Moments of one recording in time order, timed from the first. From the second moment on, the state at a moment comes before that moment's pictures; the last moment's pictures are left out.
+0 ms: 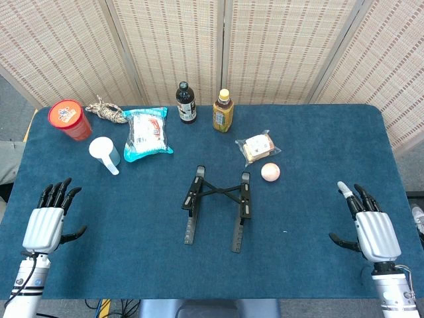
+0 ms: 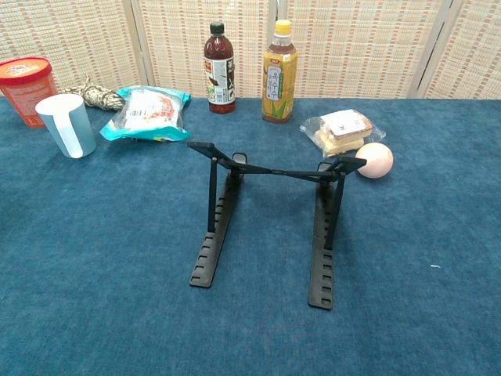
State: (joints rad) left arm -0.22 -1.21 -0.10 -1.76 1.39 1.42 0.28; right arm 0.11 -1.04 0.05 -1.99 -1.44 1.46 -0.21
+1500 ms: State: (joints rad) left arm -0.20 -1.19 -0.10 -1.79 1.38 1.44 0.30; right arm 0.45 -0.80 -0.10 -1.98 -1.83 0.96 0.53
